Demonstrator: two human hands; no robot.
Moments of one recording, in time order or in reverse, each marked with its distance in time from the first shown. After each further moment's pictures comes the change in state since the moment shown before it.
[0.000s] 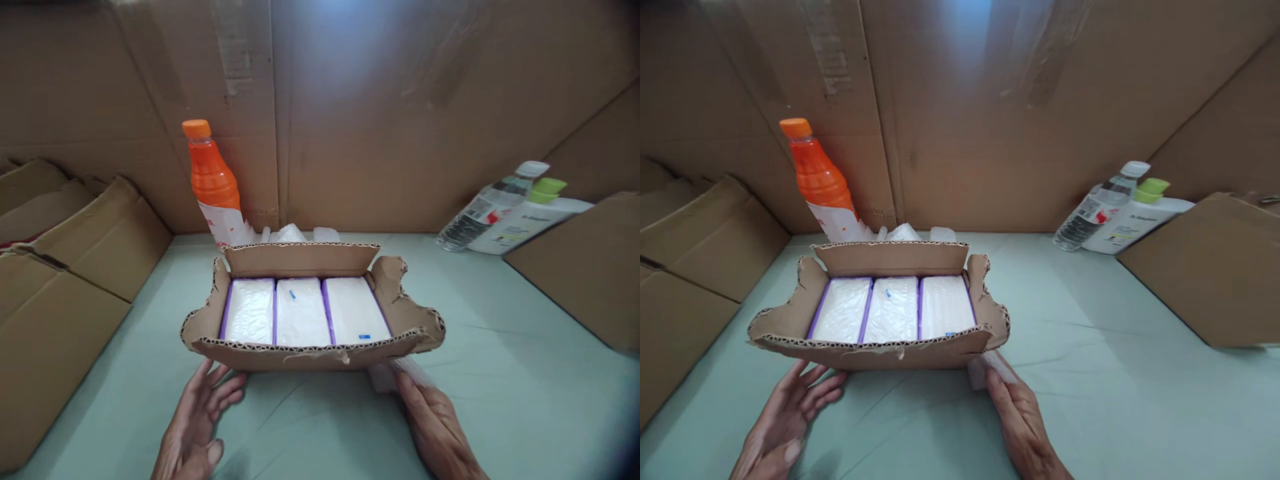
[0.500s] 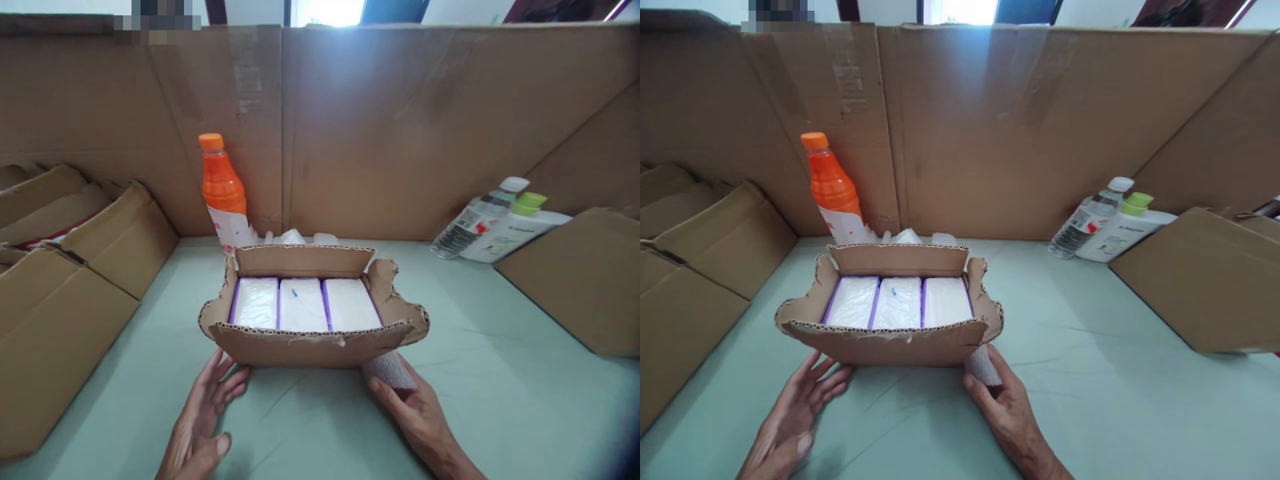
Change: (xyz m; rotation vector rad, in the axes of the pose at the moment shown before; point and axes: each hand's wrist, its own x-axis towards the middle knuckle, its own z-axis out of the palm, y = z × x) left_hand -0.002 0.006 0.003 0.002 -0.058 -0.003; right_hand 0.003 0.012 0.004 -0.024 0.044 0.051
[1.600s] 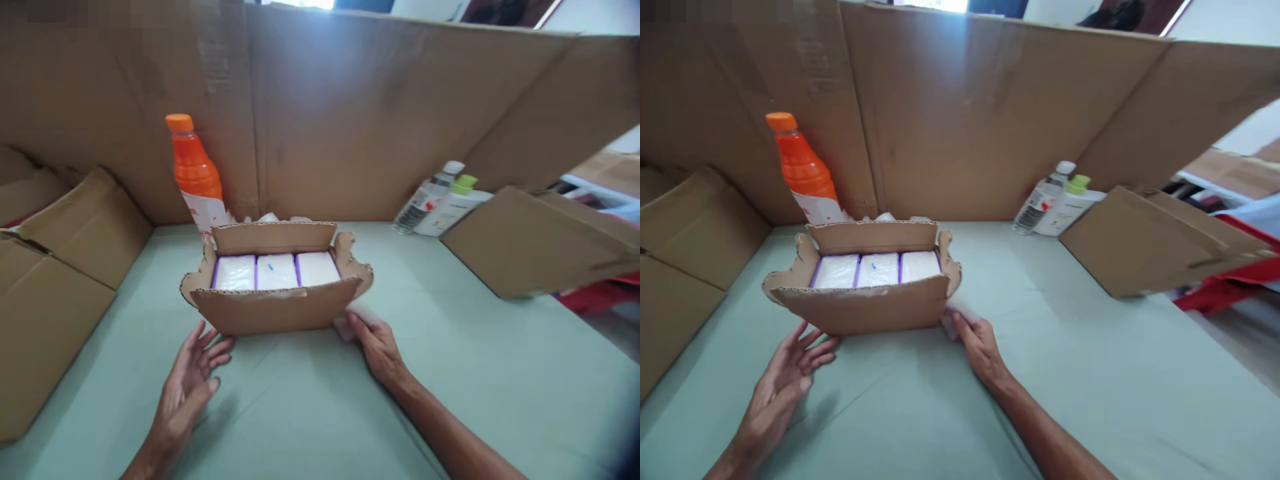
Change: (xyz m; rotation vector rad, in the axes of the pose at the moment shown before) left_hand 0.006 0.015 -0.008 0.119 -0.021 0.001; right_hand 0.003 -0.030 0.001 0.164 -0.025 -0.033
